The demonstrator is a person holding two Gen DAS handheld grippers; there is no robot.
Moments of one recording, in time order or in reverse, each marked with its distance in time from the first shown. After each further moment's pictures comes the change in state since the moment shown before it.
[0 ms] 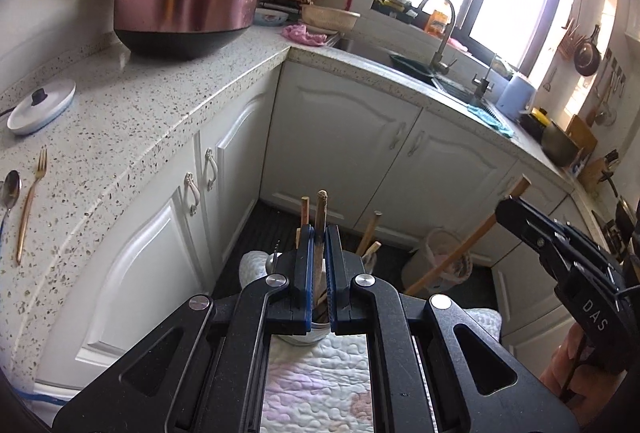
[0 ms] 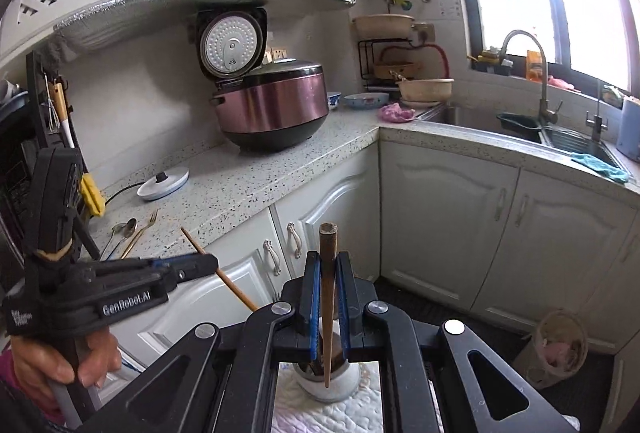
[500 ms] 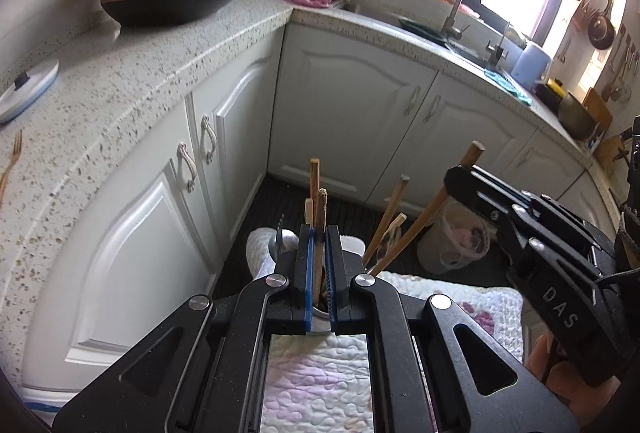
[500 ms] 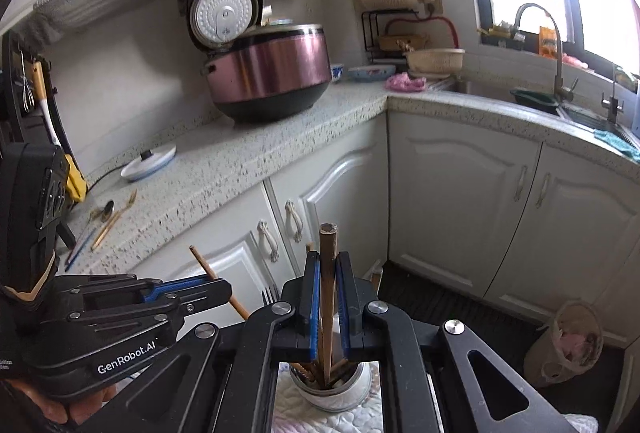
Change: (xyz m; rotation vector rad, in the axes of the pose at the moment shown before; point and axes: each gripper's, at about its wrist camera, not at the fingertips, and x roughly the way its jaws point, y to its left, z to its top) left arm 0.052 -0.004 -0.021 0.028 0.102 0.038; right arm 0.069 -0.002 -0.027 0.011 0.092 0.006
